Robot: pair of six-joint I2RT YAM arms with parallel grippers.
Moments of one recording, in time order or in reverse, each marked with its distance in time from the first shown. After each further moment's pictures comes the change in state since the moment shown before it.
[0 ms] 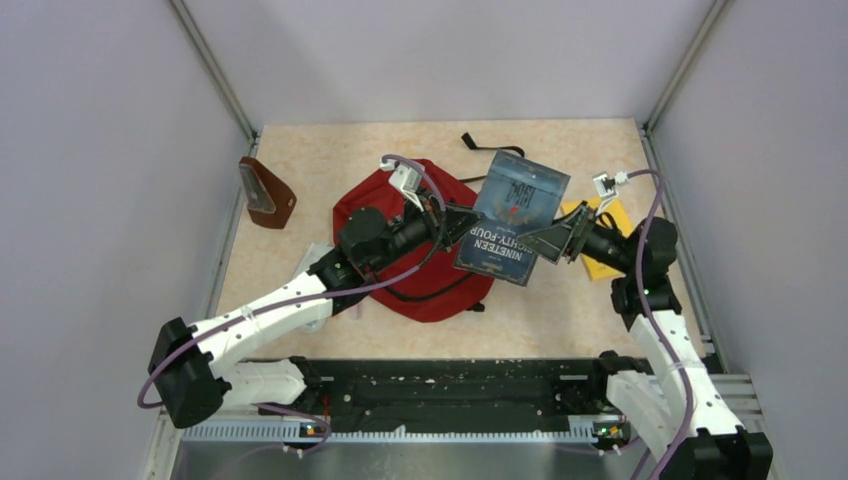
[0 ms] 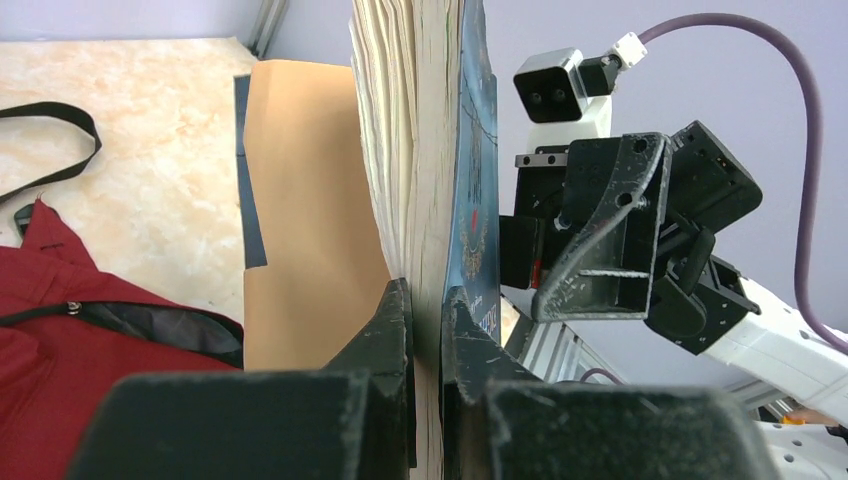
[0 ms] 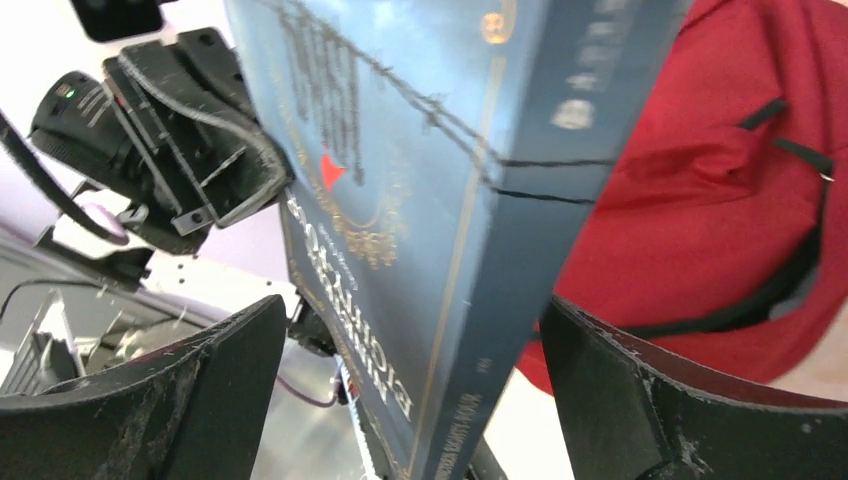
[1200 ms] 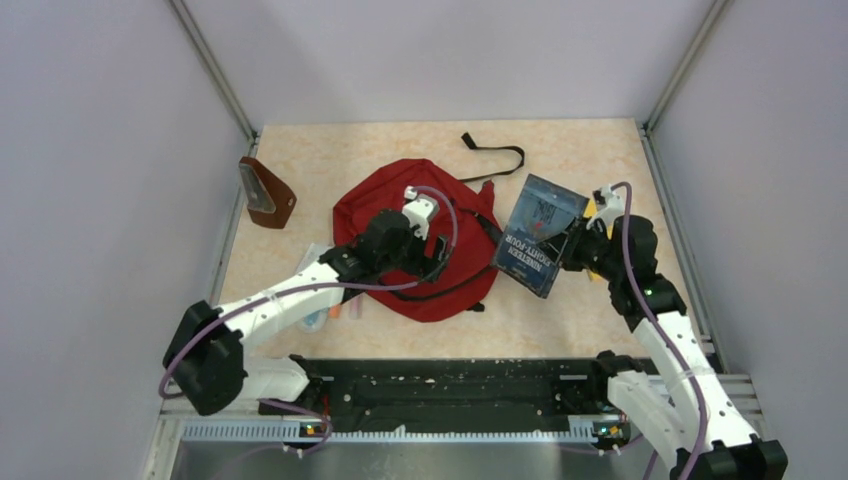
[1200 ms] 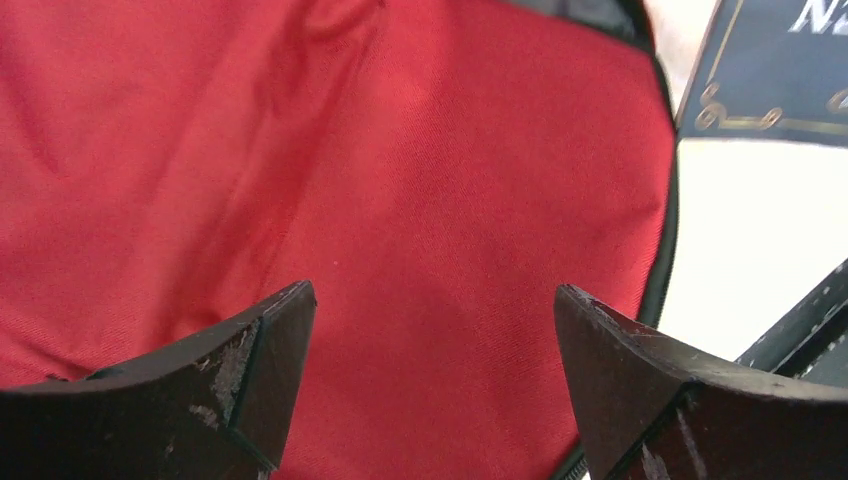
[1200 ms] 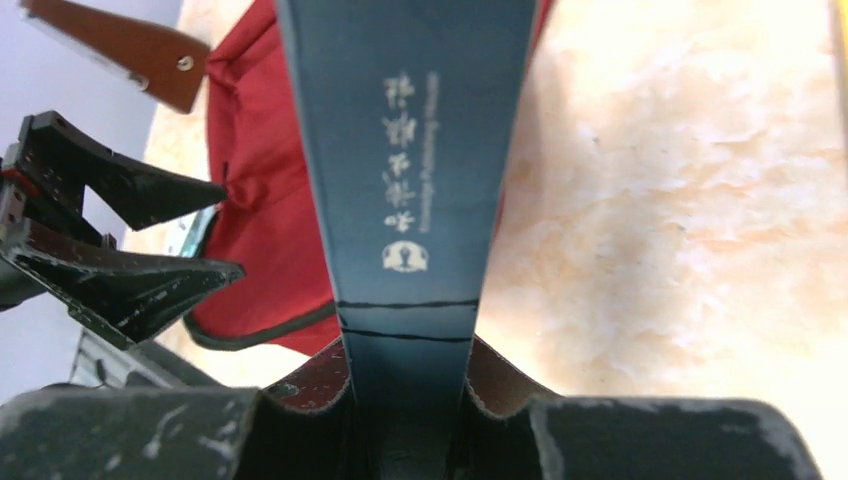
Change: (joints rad) left arm 0.131 0.076 -0.062 -0.543 -0.122 0.393; right arm 0.117 -0.008 0.084 -0.566 0.561 -0.362
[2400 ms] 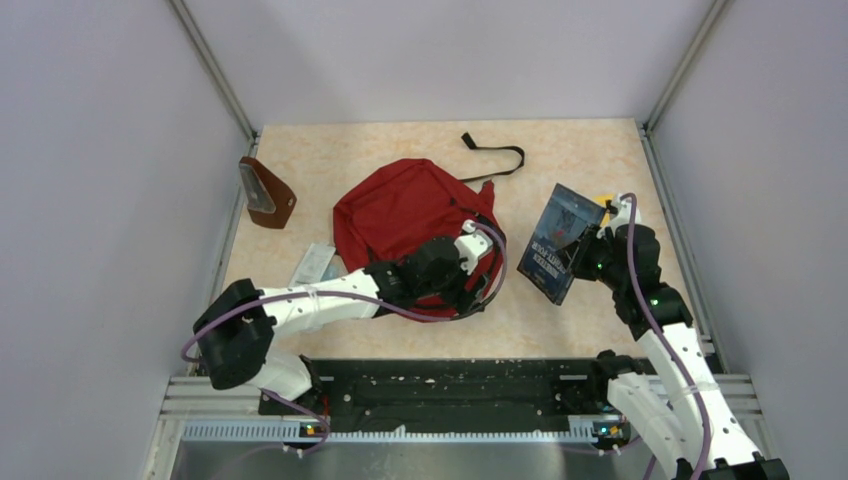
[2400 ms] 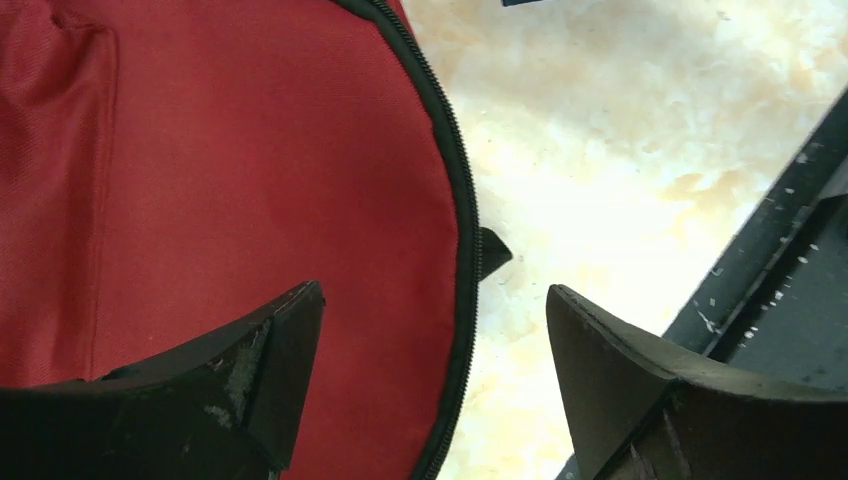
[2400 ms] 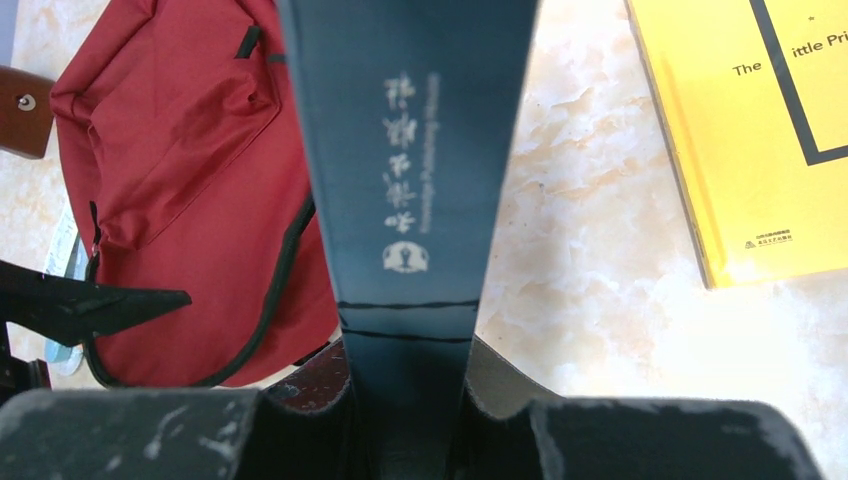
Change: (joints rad) left arm -0.249 0.197 0.055 0.061 -0.010 0.092; right arm 0.000 -0.084 0.000 -0.175 0.269 -0.051
